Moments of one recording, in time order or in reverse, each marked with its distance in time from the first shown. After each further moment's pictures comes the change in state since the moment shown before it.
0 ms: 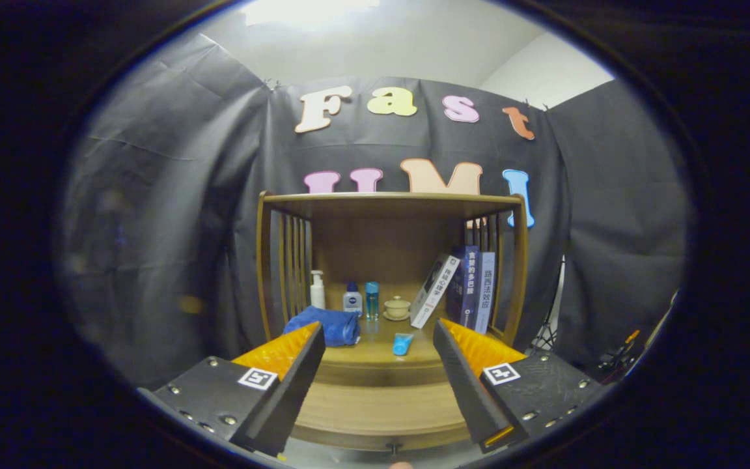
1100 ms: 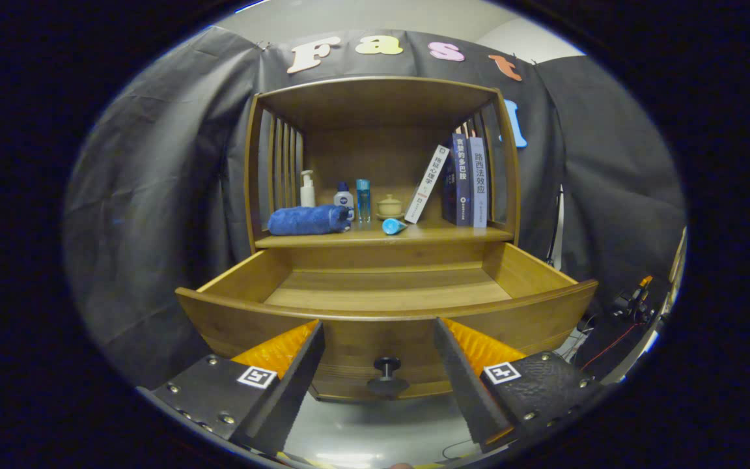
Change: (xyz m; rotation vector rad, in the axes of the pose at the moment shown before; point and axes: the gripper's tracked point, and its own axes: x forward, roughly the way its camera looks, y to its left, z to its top) arm -0.016 -0.036 -0.226 0.003 0.246 -0.025
